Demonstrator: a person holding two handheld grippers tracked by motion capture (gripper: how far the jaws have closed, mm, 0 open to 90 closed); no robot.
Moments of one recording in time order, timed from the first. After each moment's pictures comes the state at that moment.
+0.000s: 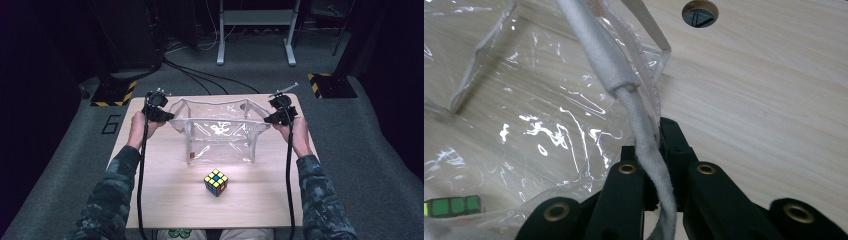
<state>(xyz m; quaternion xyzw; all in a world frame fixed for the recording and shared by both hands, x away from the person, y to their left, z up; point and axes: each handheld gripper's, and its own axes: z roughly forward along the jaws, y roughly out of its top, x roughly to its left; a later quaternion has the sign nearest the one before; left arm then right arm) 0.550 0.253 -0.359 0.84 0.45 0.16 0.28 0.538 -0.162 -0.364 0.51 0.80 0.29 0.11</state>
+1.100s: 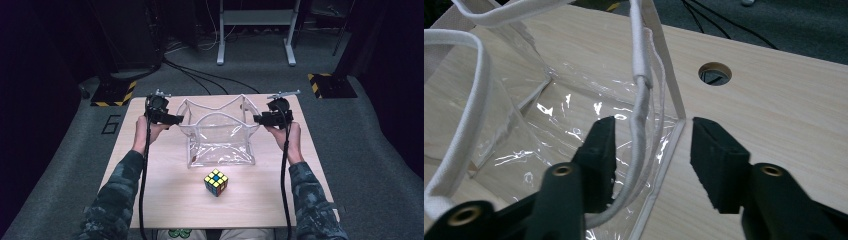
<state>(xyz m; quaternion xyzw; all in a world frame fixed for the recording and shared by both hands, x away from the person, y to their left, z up) 0.541 0.247 -0.363 0.80 0.45 0.19 0.34 0.520 -0.150 -0.367 0.48 0.77 0.39 0.16</state>
